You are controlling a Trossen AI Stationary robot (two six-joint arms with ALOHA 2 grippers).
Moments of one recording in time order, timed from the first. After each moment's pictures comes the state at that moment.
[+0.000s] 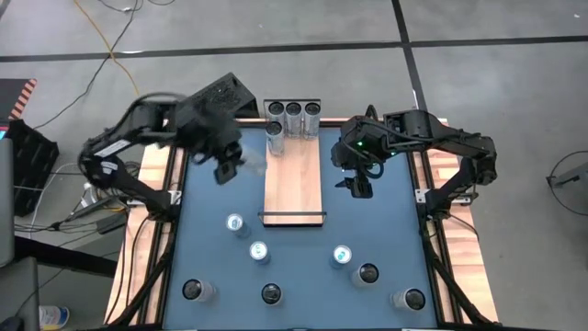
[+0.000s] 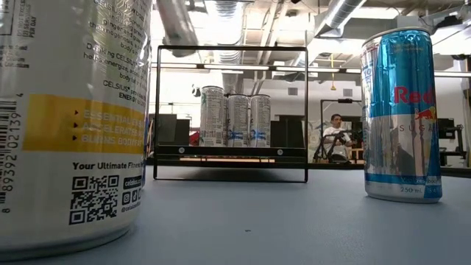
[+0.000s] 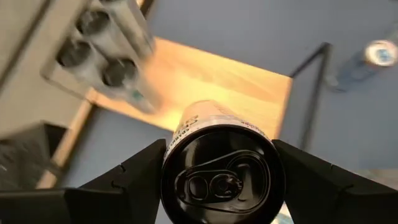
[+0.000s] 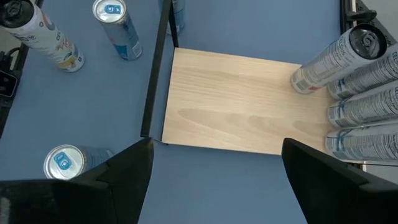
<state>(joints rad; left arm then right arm) 0.14 1.46 2.02 -1.39 -0.17 -0.15 -0.04 1.58 1.98 -1.35 0.00 -0.16</state>
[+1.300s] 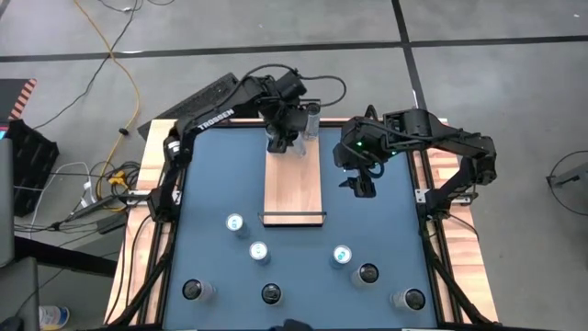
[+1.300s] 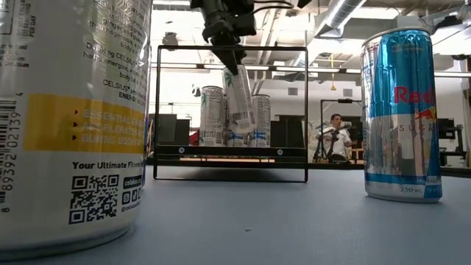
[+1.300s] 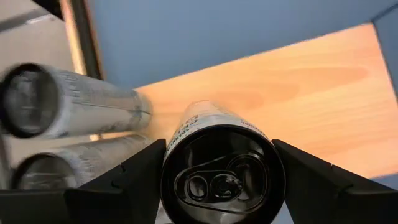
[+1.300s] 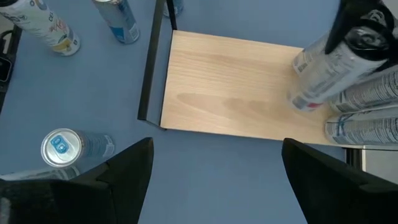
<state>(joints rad) 0.47 2.10 2.33 -1.29 0.16 0.67 -0.04 1.58 1.98 -1.40 0.00 -0.17</state>
